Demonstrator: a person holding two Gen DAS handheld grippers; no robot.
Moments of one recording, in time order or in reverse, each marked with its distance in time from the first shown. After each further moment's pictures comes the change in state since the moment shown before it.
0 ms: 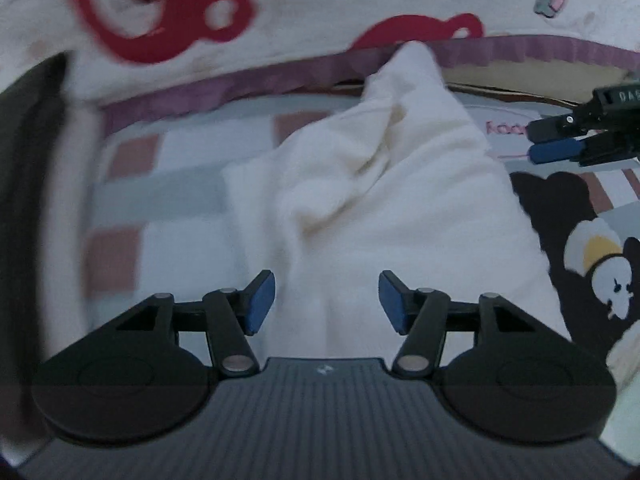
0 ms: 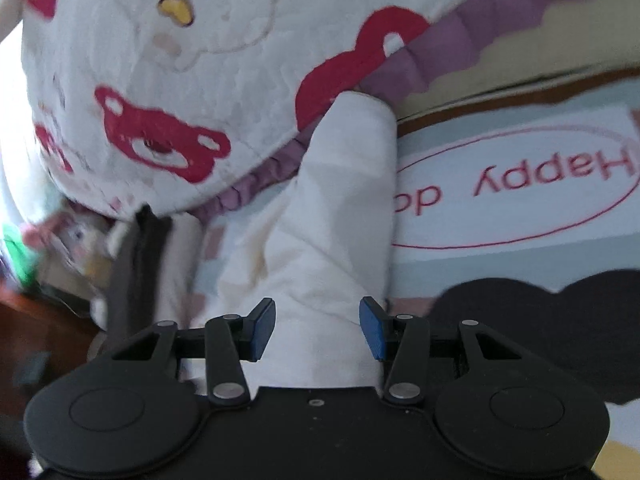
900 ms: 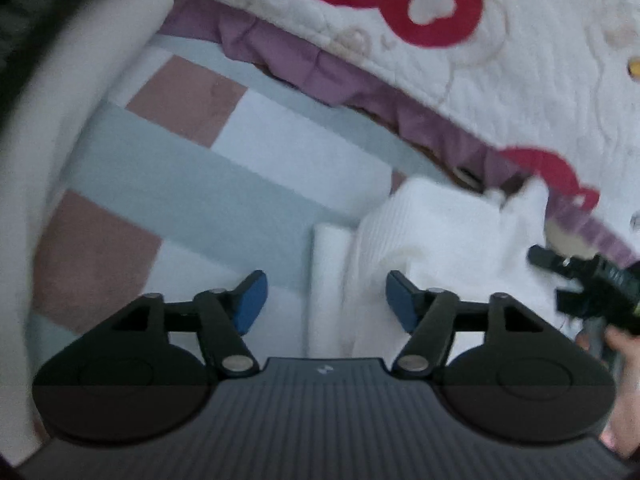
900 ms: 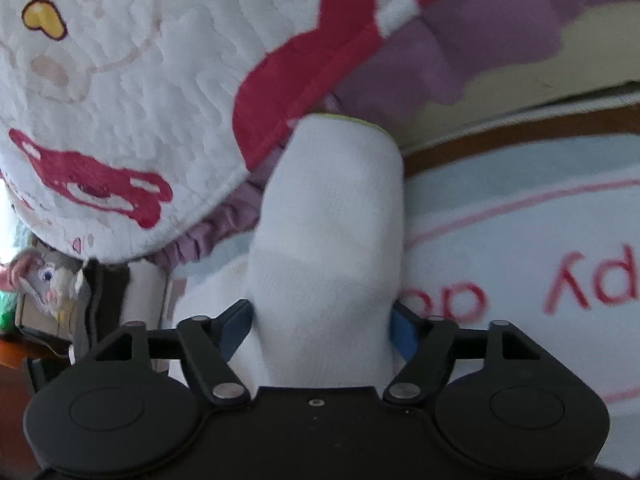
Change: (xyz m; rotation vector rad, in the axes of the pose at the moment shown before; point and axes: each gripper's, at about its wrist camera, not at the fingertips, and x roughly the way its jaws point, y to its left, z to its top) left arm 0.074 0.145 0.023 -0.630 0.053 -0.225; right arm 0.113 -0.023 0.067 -0.002 -0.021 -0.002
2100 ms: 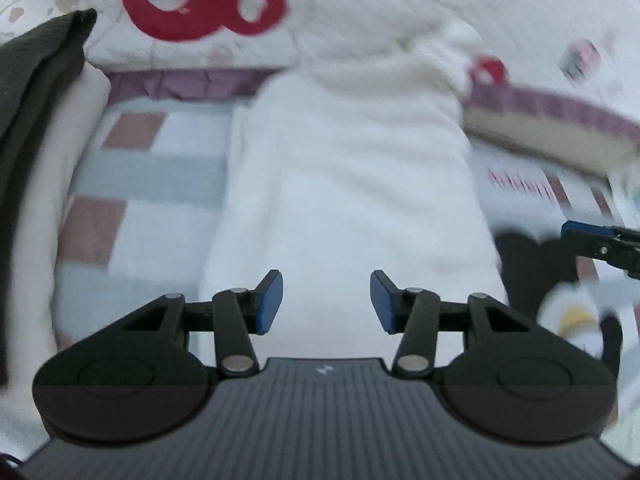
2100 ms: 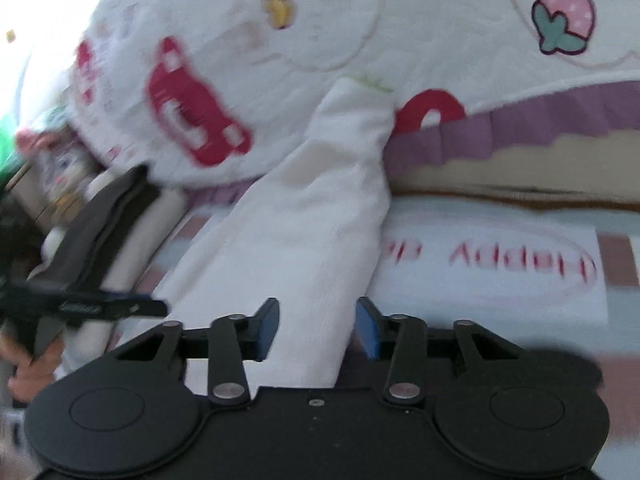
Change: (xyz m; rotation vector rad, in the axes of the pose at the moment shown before) left arm -0.070 -0.135 -0.165 0.427 -0.053 0.166; right arm -0.159 0.055 -0.131 -0.478 -0.126 -0.146
